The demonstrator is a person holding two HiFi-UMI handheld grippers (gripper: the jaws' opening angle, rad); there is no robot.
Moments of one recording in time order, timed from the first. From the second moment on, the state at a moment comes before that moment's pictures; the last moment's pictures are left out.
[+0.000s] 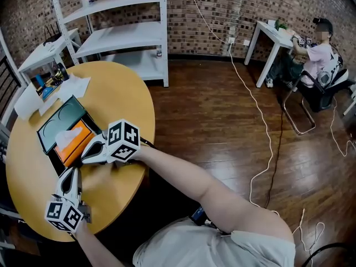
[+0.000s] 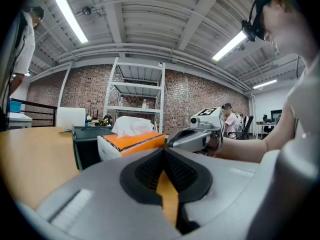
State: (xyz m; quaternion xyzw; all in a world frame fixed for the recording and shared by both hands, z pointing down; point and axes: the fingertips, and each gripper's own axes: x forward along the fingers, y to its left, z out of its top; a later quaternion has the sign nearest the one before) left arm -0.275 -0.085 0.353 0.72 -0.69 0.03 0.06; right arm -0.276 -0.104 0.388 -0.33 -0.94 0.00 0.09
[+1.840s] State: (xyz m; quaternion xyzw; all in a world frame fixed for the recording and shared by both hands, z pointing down) left arm -0.271 -0.090 0.360 0.73 -0.68 0.03 0.06; right arm -0.264 -0.106 0.377 -0.34 -0.94 0.00 0.08
